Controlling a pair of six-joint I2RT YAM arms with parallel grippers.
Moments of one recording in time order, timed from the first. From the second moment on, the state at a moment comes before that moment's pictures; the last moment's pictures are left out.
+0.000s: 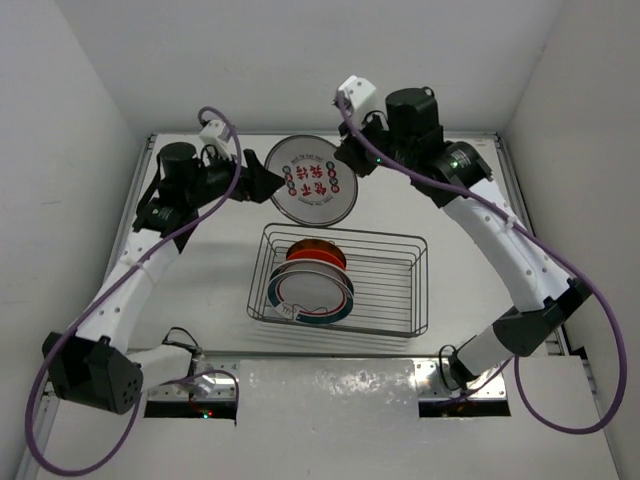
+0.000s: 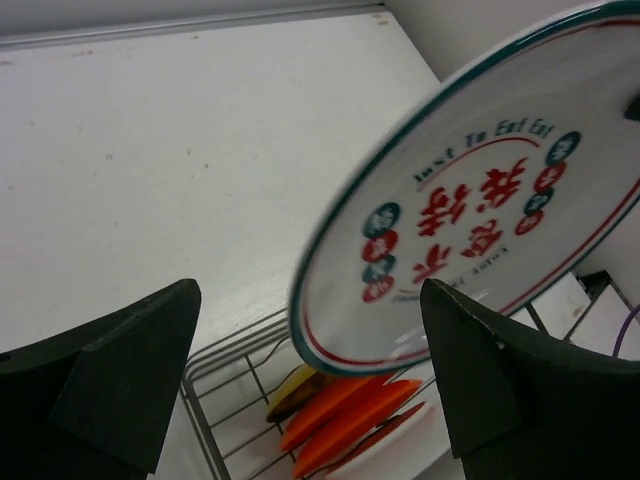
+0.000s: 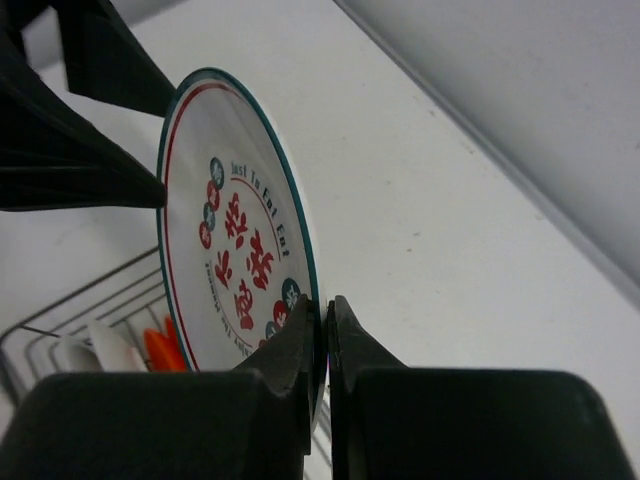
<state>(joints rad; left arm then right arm) -0.21 1.14 1.10 -0.21 0.48 -0.32 0.64 1.55 1.83 -0.67 -0.11 -0.24</state>
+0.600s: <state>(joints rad) -0.16 1.43 1.16 0.06 0.78 -0.51 0.38 1.55 1.70 -0.42 -0.45 0.10</state>
